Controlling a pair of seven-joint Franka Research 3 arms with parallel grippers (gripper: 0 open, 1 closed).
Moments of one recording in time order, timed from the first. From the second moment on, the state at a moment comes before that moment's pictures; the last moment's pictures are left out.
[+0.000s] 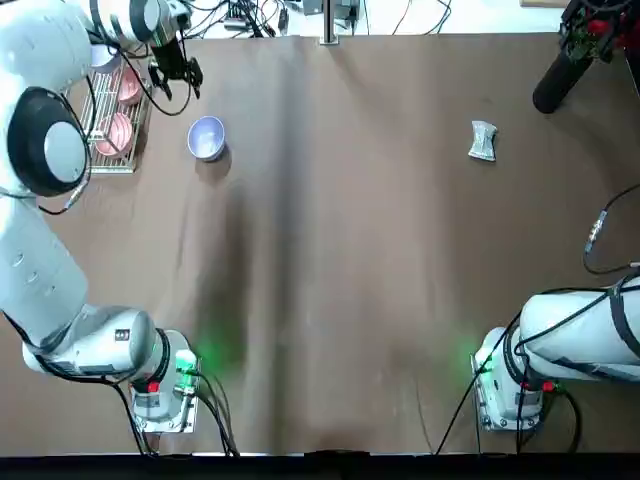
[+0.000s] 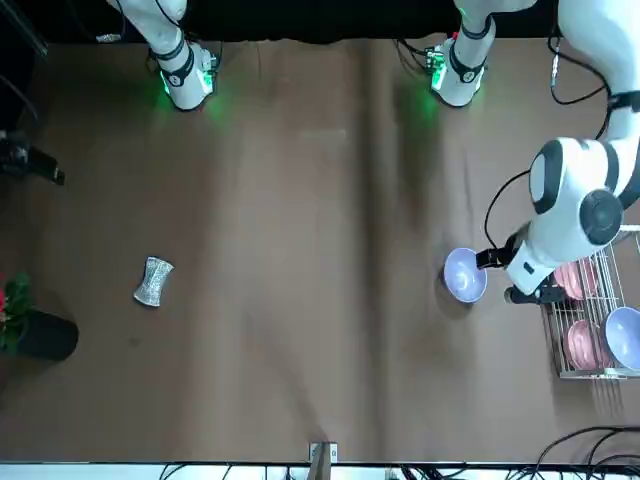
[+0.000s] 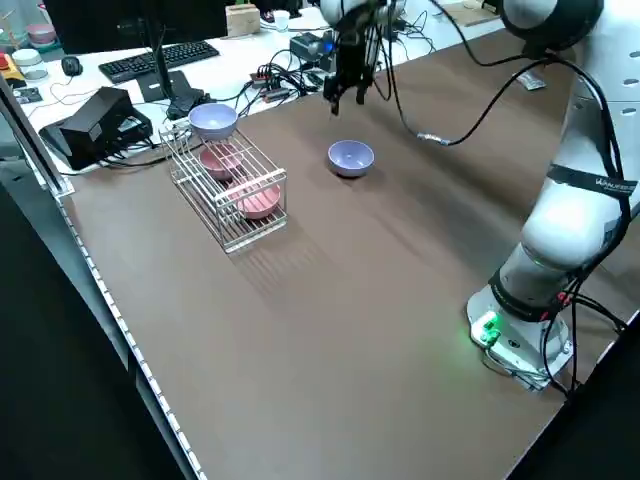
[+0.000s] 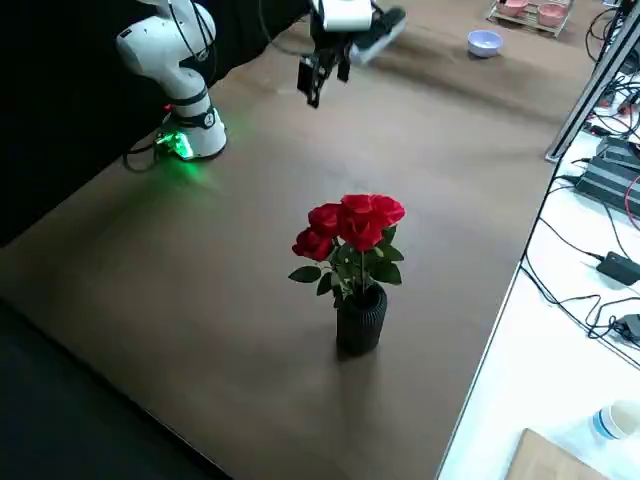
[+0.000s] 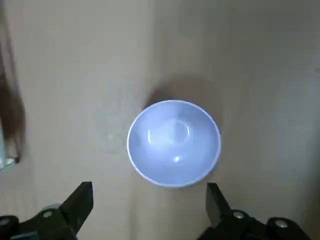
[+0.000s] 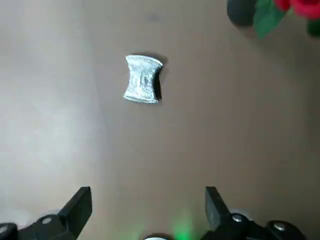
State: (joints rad) left arm 0.01 0.37 -0.10 -1.79 0.03 2.04 -0.14; right arm -0.23 0.04 0.05 -1.68 0.03 1.55 -0.06
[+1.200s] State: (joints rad) left arm 0.07 0.56 -0.10 -1.79 0.03 2.19 -0.13; right arm -0.17 0.41 0.06 -1.88 0.03 2.09 0.19
